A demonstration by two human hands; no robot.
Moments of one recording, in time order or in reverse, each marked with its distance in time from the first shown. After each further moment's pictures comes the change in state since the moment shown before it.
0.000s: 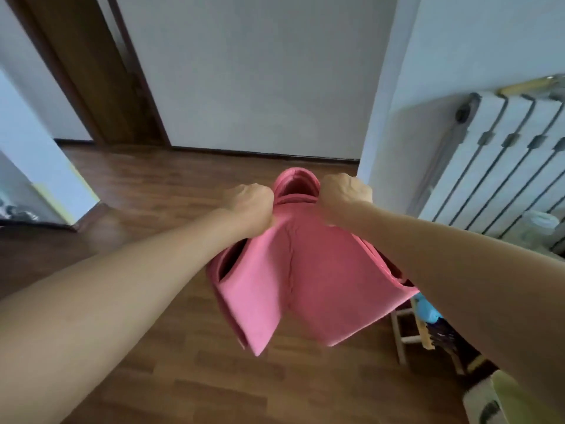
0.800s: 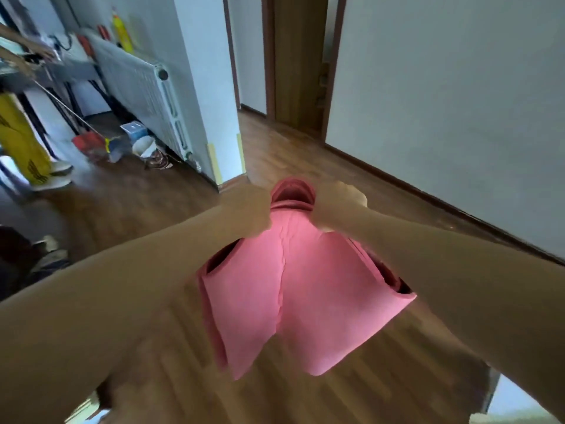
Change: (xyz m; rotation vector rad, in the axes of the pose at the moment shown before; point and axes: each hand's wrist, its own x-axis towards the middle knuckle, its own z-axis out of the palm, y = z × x) left_hand 0.127 -0.345 0.039 0.078 -0.102 -0.623; right_hand 0.299 -0.347 0.080 0.027 -0.079 -0.708
